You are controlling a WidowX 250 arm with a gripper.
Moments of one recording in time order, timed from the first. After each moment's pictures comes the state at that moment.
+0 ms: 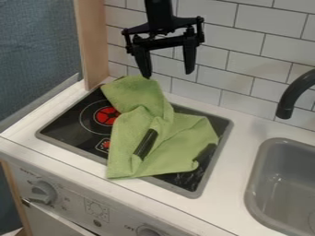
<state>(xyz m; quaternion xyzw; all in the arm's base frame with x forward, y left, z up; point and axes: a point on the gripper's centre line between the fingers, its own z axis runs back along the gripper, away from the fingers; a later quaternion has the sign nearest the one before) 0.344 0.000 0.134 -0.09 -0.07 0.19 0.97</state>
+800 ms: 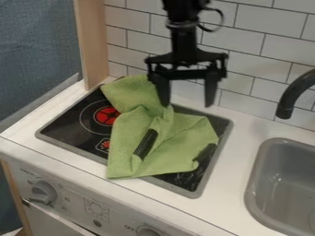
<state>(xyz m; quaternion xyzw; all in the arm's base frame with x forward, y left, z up) 0.330 -0.057 0.095 -0.06 -0.04 0.13 0.99</state>
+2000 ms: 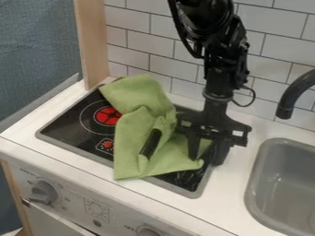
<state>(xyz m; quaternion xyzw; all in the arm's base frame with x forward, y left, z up) 0.335 -0.091 0.013 -0.02 0.00 0.07 1.00</state>
